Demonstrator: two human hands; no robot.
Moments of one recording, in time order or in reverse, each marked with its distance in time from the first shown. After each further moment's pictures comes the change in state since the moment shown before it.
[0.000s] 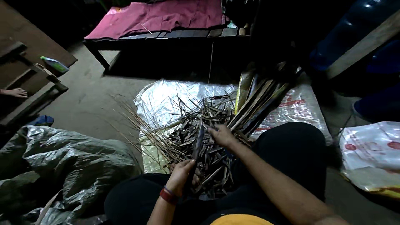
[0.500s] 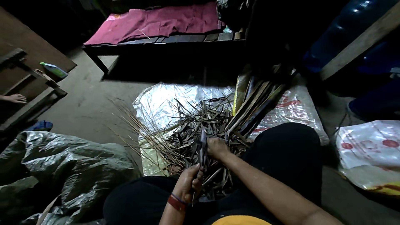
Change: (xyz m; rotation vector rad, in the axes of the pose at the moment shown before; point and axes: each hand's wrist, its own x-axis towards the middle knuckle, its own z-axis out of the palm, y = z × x) left_hand 0.003 -0.015 0.021 -0.481 -0.119 -0.153; right_hand -0.012 0.006 0.025 -0.656 -0.153 0.033
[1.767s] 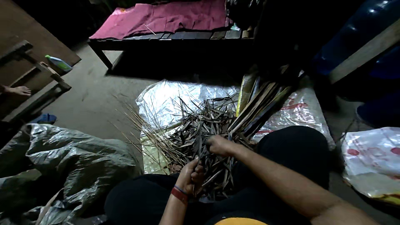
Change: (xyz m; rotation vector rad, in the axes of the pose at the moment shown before) left_hand 0.022 0.008 -0.008 -0.155 -0.019 0.000; right_hand 0.019 0.012 -0.018 0.049 -0.168 -0.254
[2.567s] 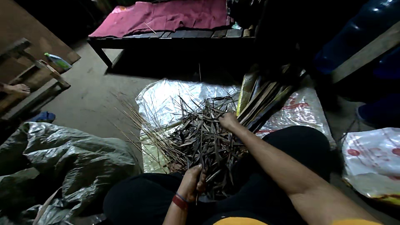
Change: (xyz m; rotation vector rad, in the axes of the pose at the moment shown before) left_hand -0.008 -0.022 -0.004 0.292 0.100 0.066; right_hand 0.044 0.042 -0.045 0.270 0.400 0.477
